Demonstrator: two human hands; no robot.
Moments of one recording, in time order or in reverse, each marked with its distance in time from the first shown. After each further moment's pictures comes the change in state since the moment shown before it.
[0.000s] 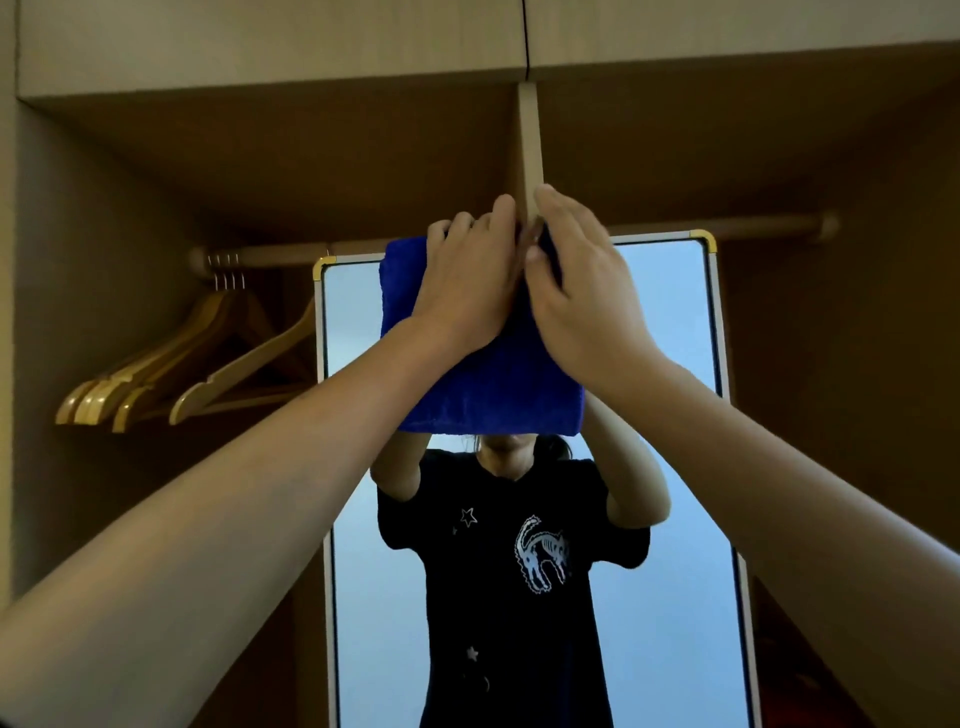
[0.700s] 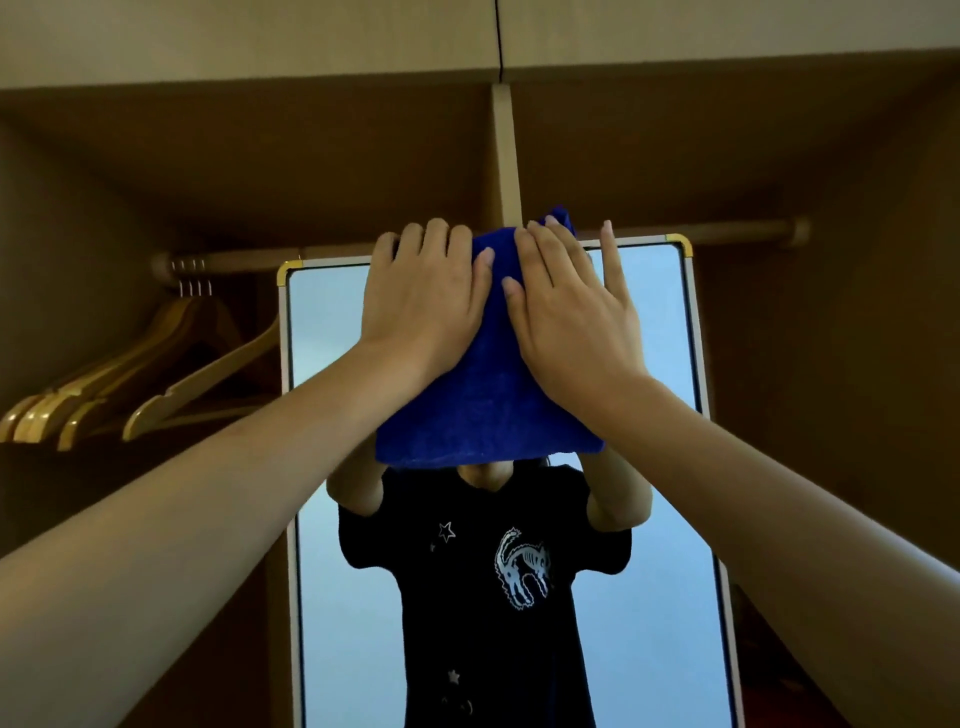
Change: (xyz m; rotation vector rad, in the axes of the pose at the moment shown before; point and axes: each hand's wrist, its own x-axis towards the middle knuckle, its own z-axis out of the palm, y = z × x) left_hand -0.017 -0.008 0.005 0.291 0.059 -0.047; right_hand -0.003 0.043 0.018 -0.691 0.014 -0.173
